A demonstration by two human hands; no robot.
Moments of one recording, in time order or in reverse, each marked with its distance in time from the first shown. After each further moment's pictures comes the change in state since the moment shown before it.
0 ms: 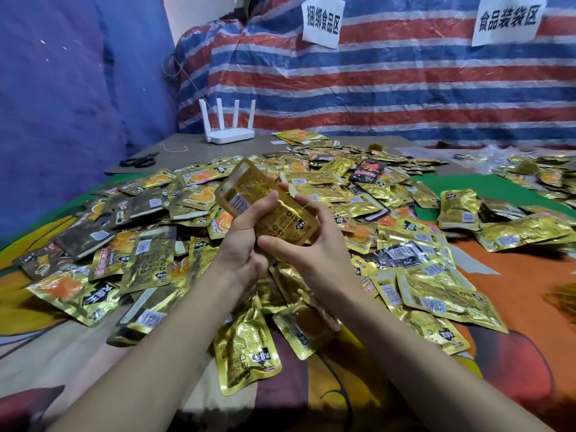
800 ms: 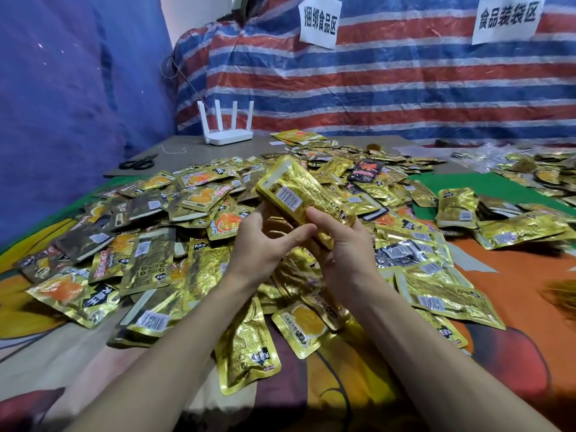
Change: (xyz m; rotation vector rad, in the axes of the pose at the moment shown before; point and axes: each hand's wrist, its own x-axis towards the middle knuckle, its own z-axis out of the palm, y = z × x) left_hand -0.010 -0.011 -0.005 0.906 0.075 0.297; right_hand 0.010 -0.013 -0.015 0.589 0.256 0.306
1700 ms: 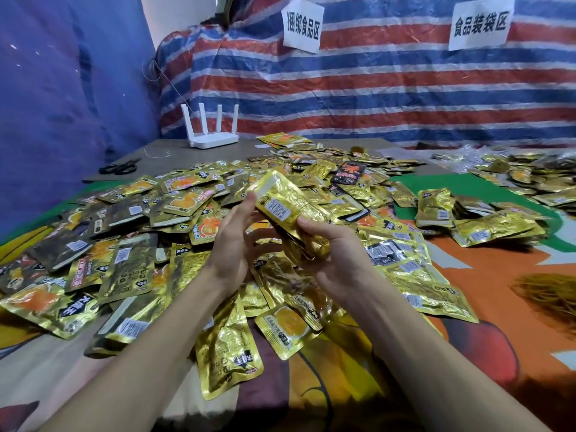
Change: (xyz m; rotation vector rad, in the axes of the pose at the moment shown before) left_hand 0.010 0.004 -0.003 -0.503 -0.059 -0.275; right_hand -0.002 -0.018 -0.011 -0.112 -0.017 0.194
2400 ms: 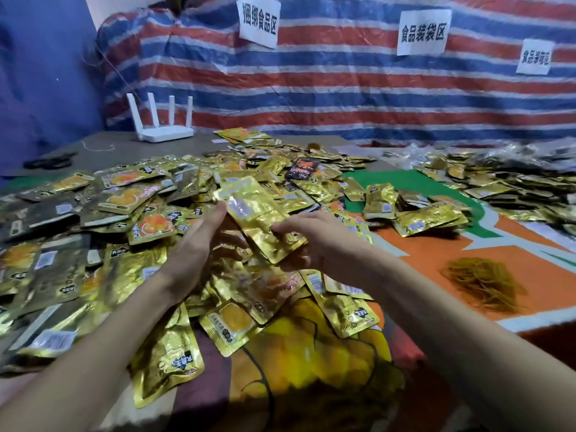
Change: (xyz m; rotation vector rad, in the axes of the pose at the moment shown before) left_hand -0.004 -0.012 0.011 0.245 -0.128 -0.038; right_hand -0.016 -0.051 -0.040 -0.590 -0.145 0.027
